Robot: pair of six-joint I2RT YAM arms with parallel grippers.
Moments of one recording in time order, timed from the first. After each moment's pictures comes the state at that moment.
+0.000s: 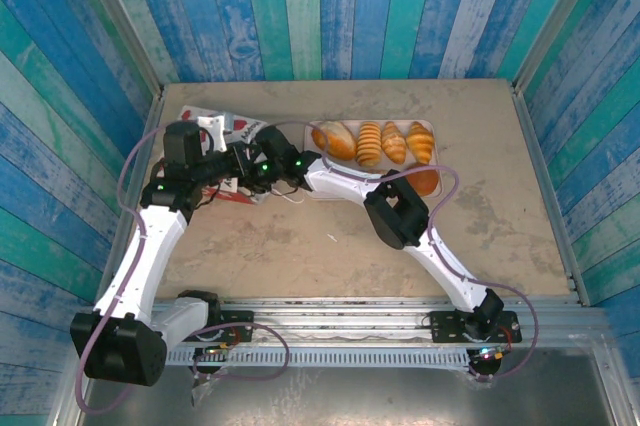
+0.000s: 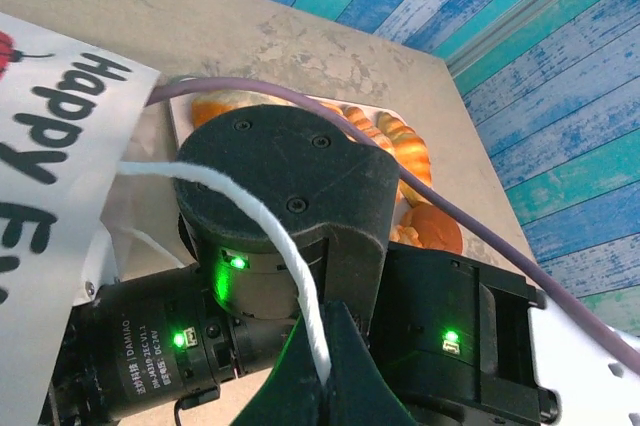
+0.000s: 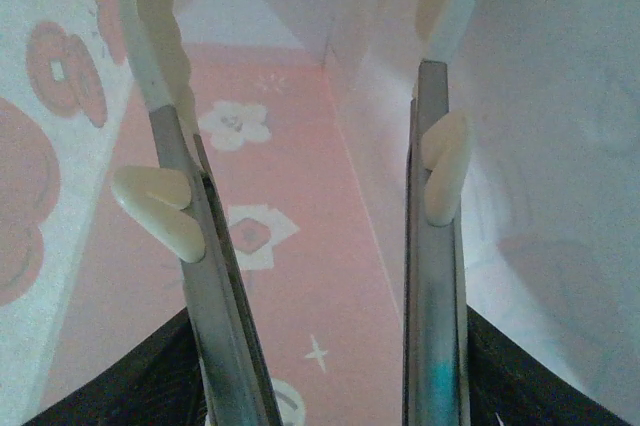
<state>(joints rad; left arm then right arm) -0.11 1.05 0.92 -0.38 0.56 -0.41 0.90 2.55 2.11 -0.13 -0.59 1.01</state>
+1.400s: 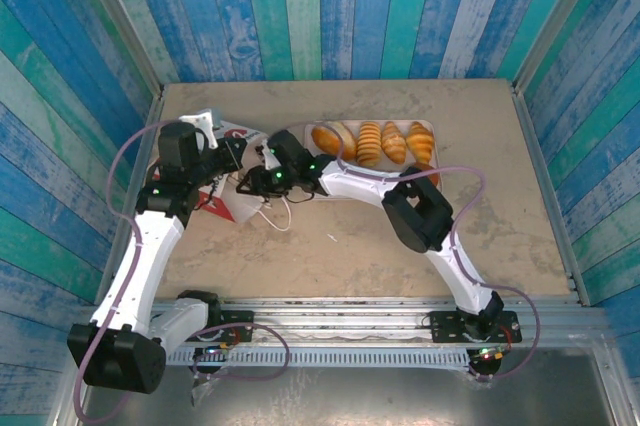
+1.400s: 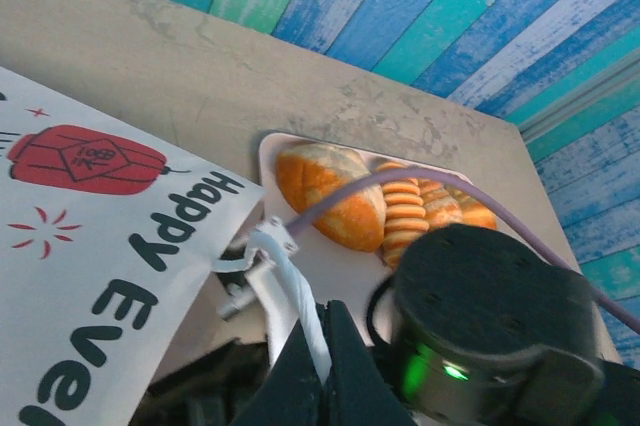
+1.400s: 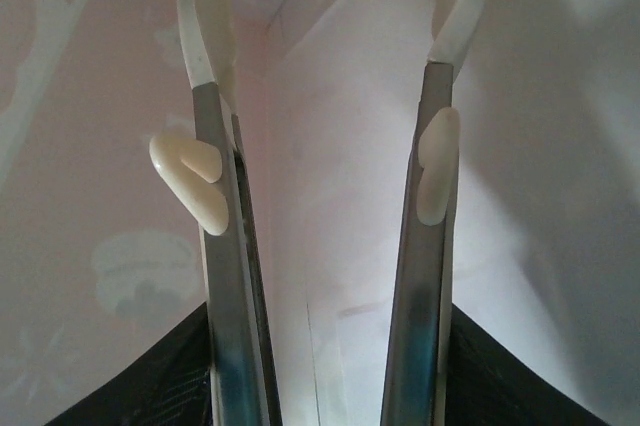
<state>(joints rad) -0.12 1.01 0.94 -0.39 0.35 -0.44 0.91 2.34 1.83 -0.14 -0.51 0.84</state>
